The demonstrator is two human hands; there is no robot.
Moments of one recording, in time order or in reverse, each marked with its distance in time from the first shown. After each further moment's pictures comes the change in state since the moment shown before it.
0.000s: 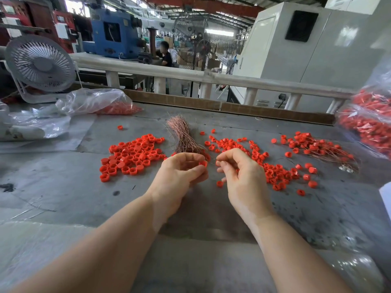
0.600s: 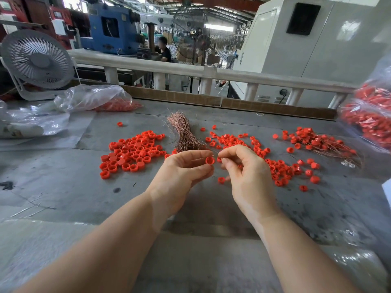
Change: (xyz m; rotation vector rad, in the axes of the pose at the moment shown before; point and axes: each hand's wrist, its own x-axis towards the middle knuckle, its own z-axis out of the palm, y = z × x) left_hand -0.005 0.003 -0.002 -0.075 -0.088 -0.046; right_hand -0.002 -0.003 -0.001 0.050 0.003 0.001
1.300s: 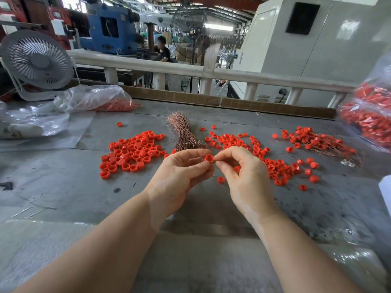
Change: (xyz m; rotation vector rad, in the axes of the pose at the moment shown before) left_hand -0.002 0.005 0.000 -0.070 -0.005 -0.049; right_hand -0.001 -0.007 -0.002 -0.065 -0.050 -0.029
